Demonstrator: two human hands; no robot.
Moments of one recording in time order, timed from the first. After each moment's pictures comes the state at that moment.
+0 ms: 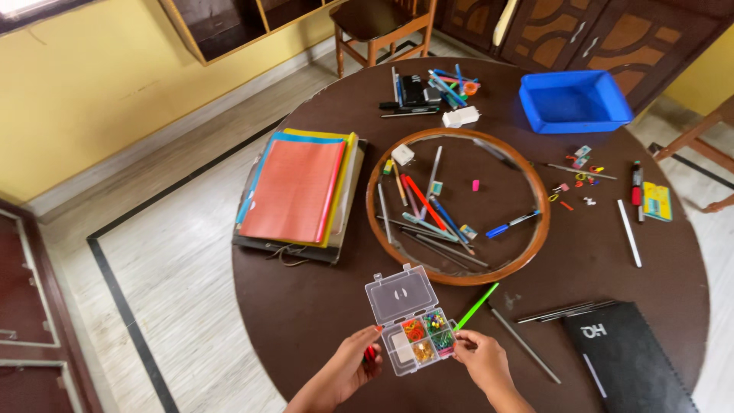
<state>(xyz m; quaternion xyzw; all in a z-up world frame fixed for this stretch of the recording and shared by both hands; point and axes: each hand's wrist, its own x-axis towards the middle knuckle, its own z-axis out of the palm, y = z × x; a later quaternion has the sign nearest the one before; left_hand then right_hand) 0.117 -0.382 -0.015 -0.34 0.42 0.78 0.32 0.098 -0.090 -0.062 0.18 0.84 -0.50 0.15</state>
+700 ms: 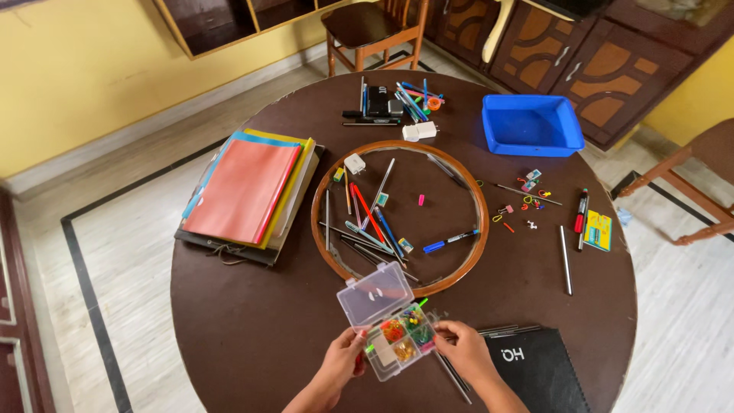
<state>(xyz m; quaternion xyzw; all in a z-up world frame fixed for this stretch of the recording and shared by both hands) 0.092 -0.214 -0.036 -0.29 0.56 0.74 0.23 0.029 0.063 -0.037 0.02 0.87 -0.47 0.14</state>
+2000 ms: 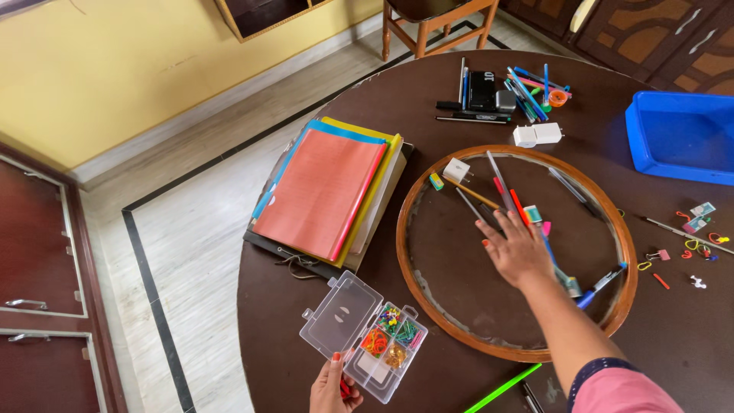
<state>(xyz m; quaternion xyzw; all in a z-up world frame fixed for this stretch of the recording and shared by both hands) 0.077 -0.428 -0.173 -0.47 0.38 0.80 0.05 -0.257 -0.098 -0.065 -0.24 0.97 0.05 -0.08</state>
